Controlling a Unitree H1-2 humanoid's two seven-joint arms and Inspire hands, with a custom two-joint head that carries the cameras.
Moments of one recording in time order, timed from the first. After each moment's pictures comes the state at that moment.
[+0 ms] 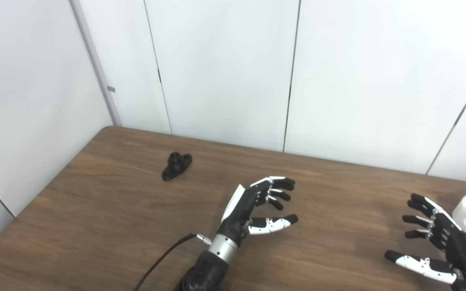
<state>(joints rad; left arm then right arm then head) -0.19 0.04 -0.06 0.16 0.14 -0.30 -0.06 -0.12 -0.23 -0.01 -0.11 -0.12 0.01 0.09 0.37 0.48</state>
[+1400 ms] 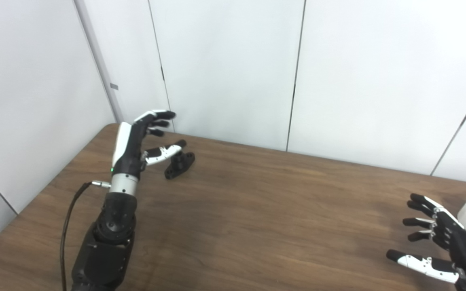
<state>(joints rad) -0.30 0.36 0.26 0.09 0.30 -0.14 0.21 -0.12 -0.23 -0.02 -0.15 -0.17 0.04 0.10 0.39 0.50</state>
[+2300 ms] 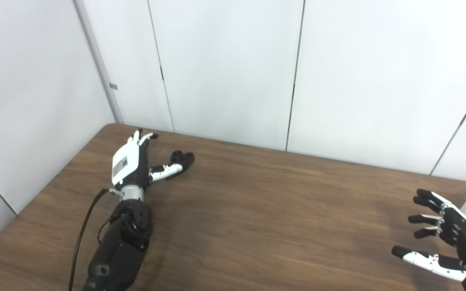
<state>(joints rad) -0.34 0.38 0.09 0.29 0.63 0.27 0.31 -0.12 -0.23 -0.04 -0.21 -0.16 0.07 0.10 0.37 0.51</state>
